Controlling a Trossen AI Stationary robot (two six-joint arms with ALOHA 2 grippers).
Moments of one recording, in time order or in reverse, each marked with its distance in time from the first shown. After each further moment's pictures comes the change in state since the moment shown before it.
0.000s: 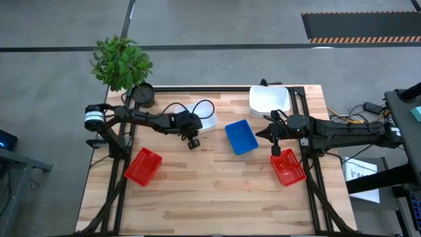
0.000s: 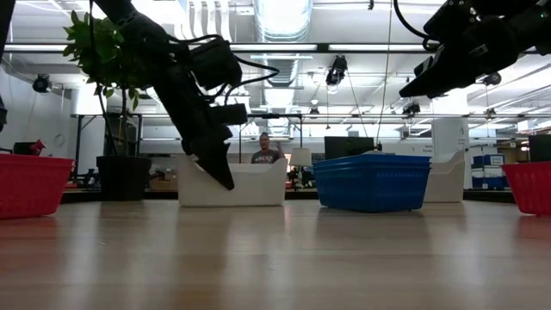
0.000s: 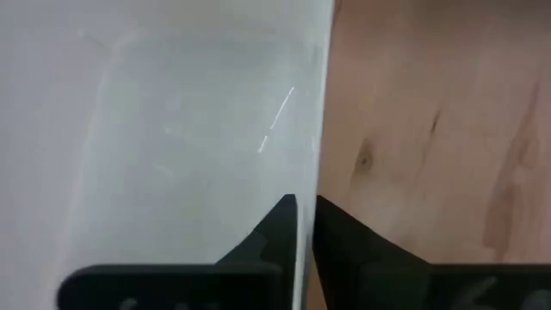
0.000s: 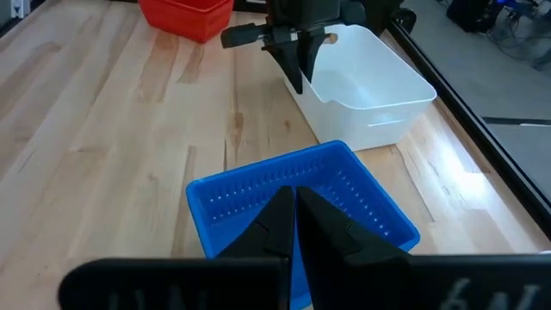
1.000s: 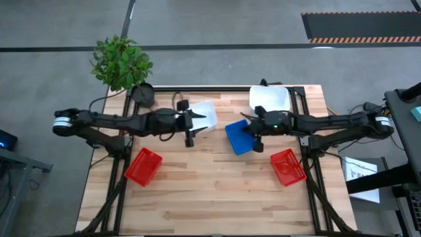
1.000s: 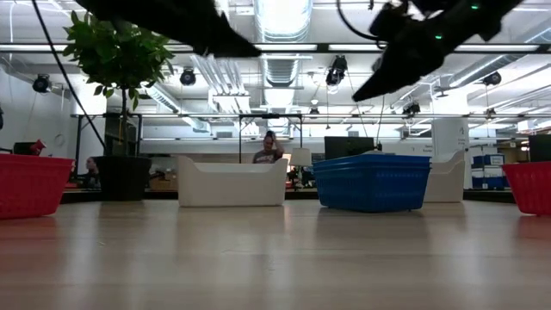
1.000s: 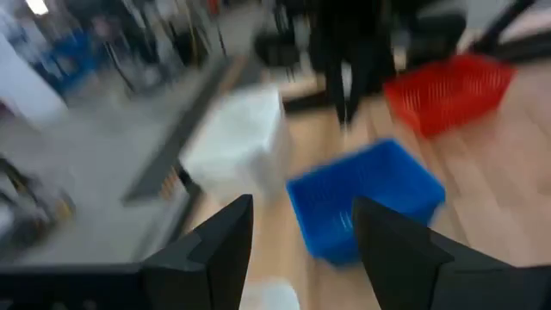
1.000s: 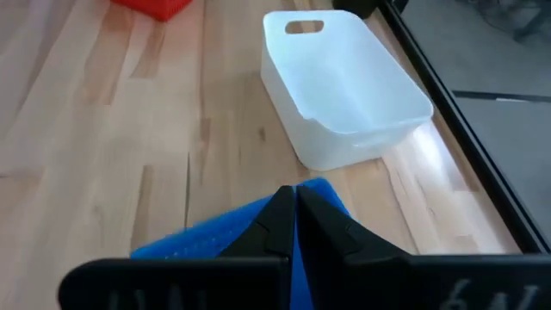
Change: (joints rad) left arm -0.131 -0.405 -0.065 0.387 -0.026 0.388; right arm 0.003 0.416 0.251 0.049 0.087 -0.027
